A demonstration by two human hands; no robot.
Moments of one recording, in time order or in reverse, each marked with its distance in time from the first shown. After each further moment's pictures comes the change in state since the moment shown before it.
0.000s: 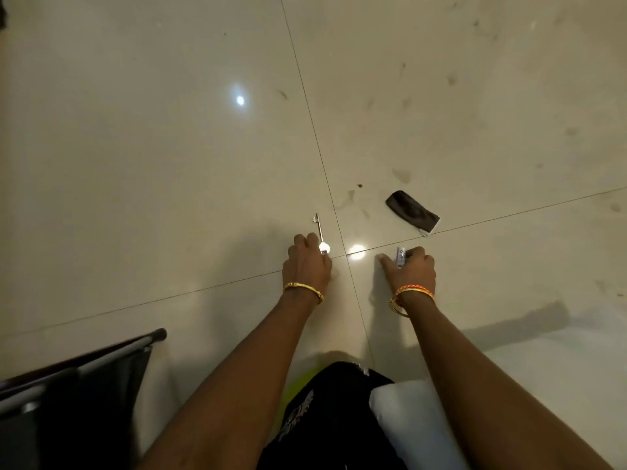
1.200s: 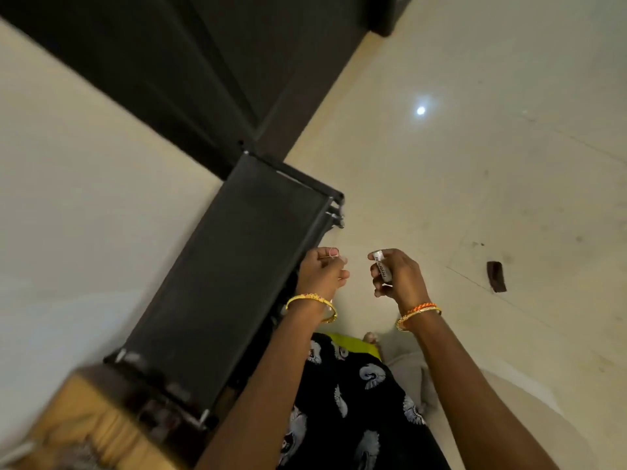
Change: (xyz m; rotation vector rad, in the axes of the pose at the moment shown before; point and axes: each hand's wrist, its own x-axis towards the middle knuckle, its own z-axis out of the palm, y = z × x) left_hand -0.441 -0.051 -0.332 -1.676 0.466 -0.845; right_hand -0.470 -0.191 -0.178 0.214 -0.894 -0.299
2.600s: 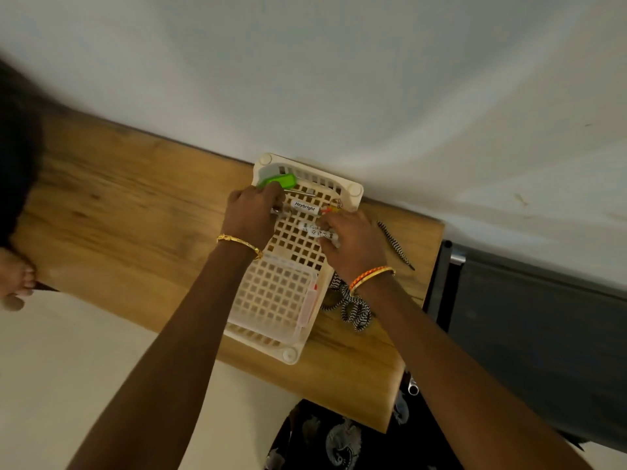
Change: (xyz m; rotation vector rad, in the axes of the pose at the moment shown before) left_hand -0.169 -0.307 -0.614 0.606 1.013 -0.074; right_hand -0.247 0.315 0.521 -1.546 -1.271 -1.176
